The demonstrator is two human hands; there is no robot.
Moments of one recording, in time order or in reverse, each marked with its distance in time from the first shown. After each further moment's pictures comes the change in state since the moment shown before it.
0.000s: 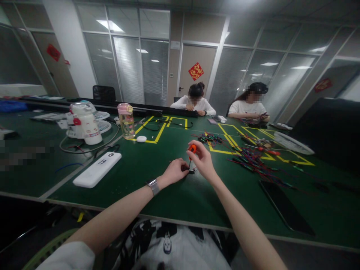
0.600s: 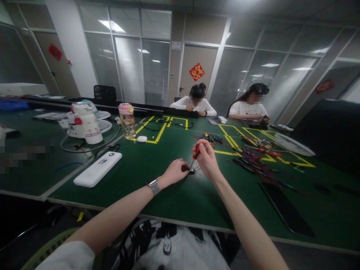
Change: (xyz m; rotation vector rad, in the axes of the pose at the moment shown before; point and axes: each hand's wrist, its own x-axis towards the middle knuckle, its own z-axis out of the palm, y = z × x) left_hand 0.000 0.002 -0.002 -0.026 -0.008 0.020; right_hand 0.004 -0.001 0.000 0.478 0.116 0.190
